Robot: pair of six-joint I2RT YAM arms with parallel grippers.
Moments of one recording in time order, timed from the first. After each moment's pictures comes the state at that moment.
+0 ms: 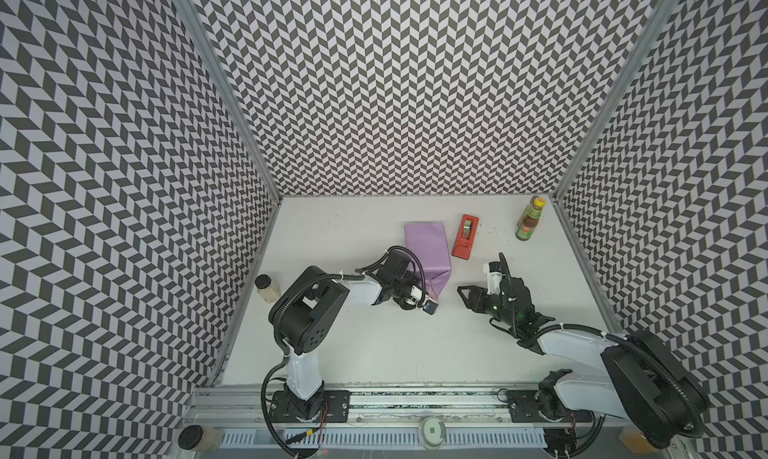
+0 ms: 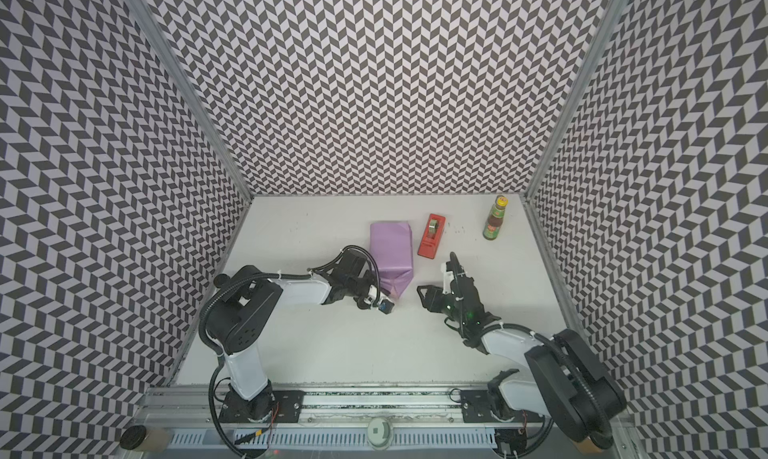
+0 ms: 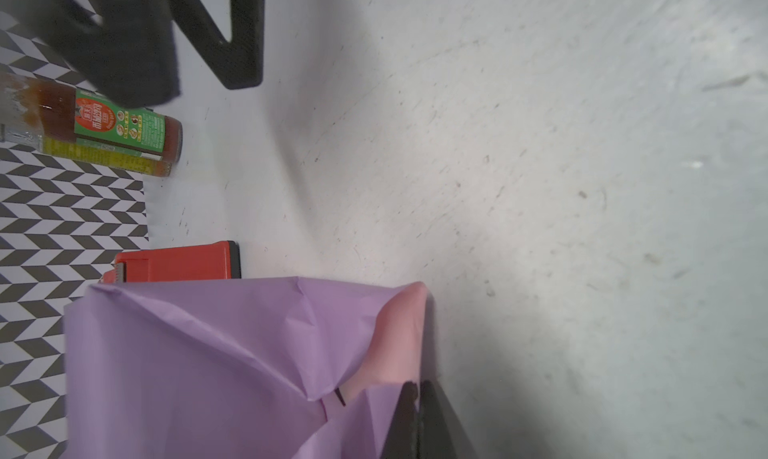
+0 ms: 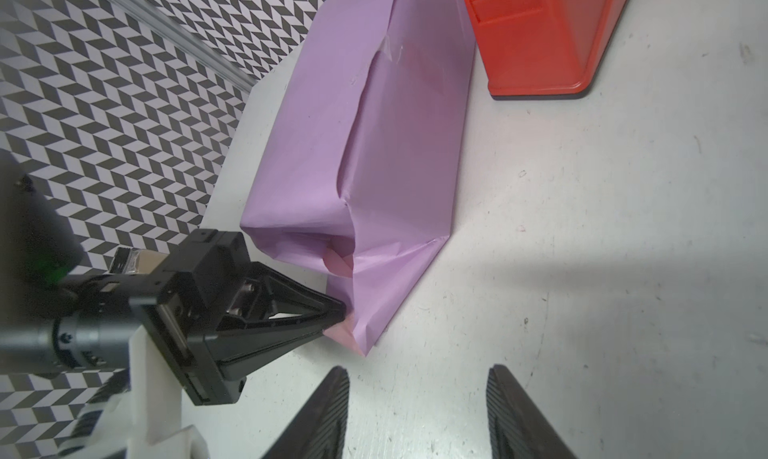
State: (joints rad) left arm -0.63 1.85 0.92 0.07 0.47 1.51; right arm 0.45 1.29 0.29 0.49 -0.23 0.68
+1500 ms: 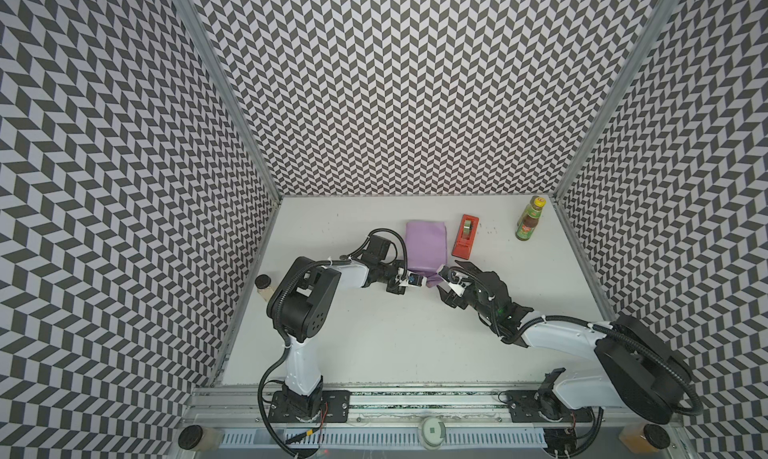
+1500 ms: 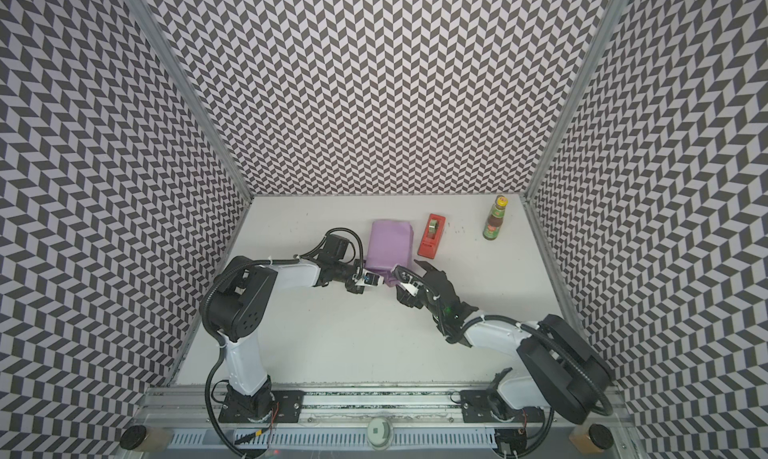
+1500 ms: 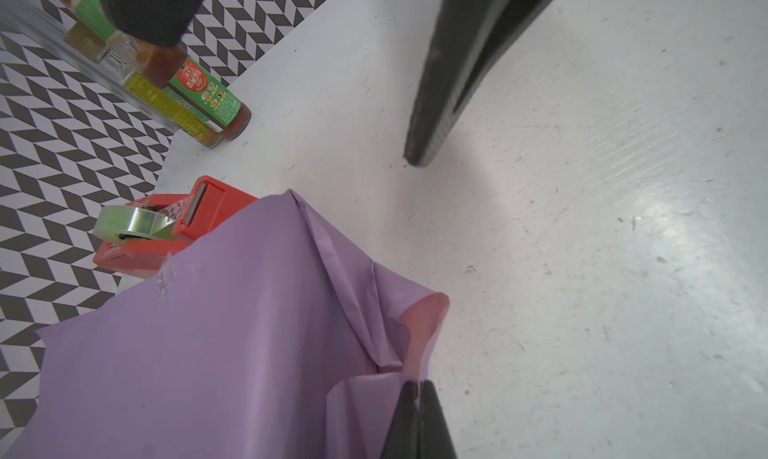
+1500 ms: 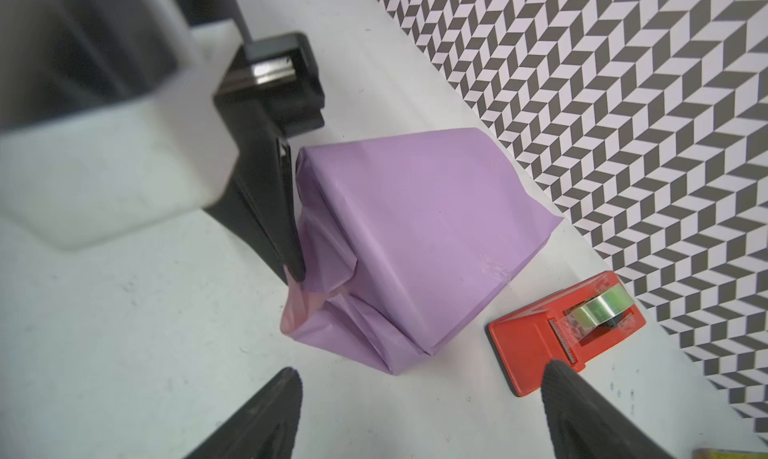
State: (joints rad) left arm -0.45 1.91 1.02 0.00 0.82 1.33; right arm 0.69 1.38 0.46 0.53 0.10 -0.55
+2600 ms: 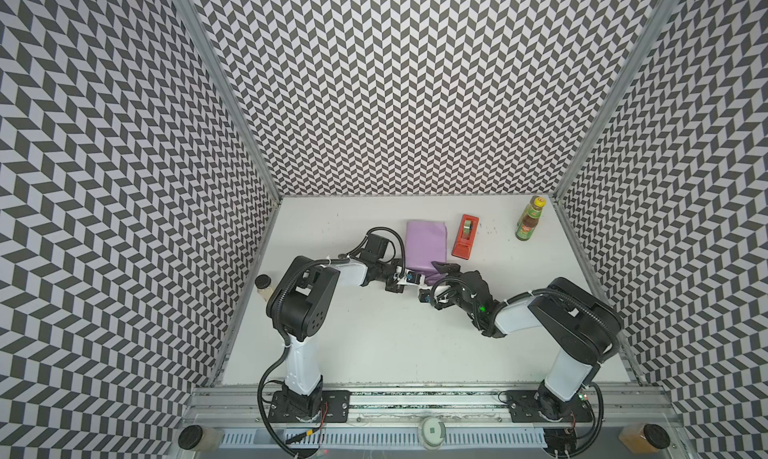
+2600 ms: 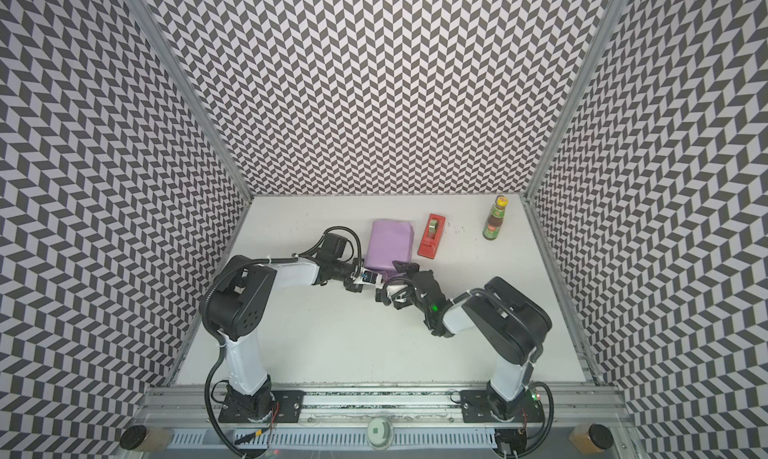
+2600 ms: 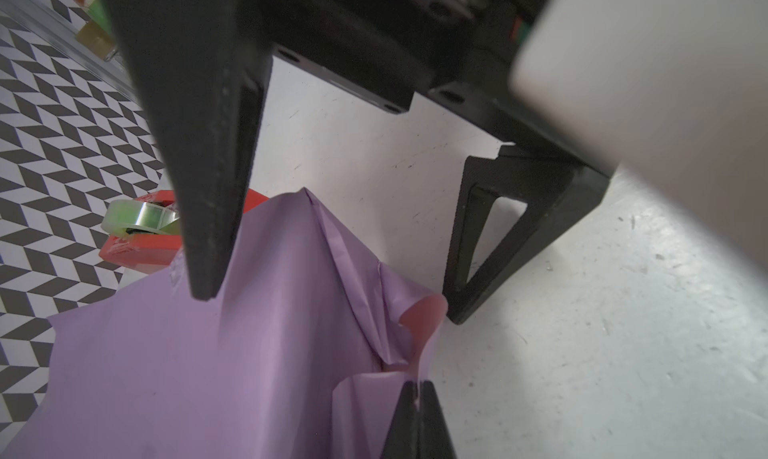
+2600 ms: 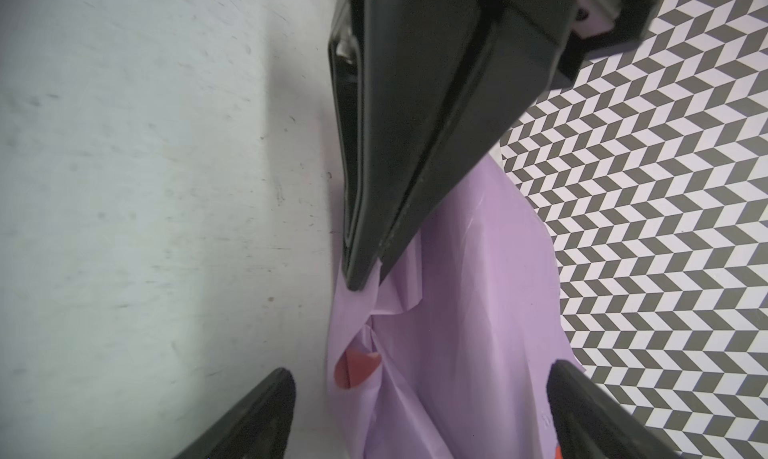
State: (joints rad) left arm -0.44 1.91 1.03 -0.01 0.84 1.33; right arm 0.67 1.78 0.54 0.87 -0.02 -1.10
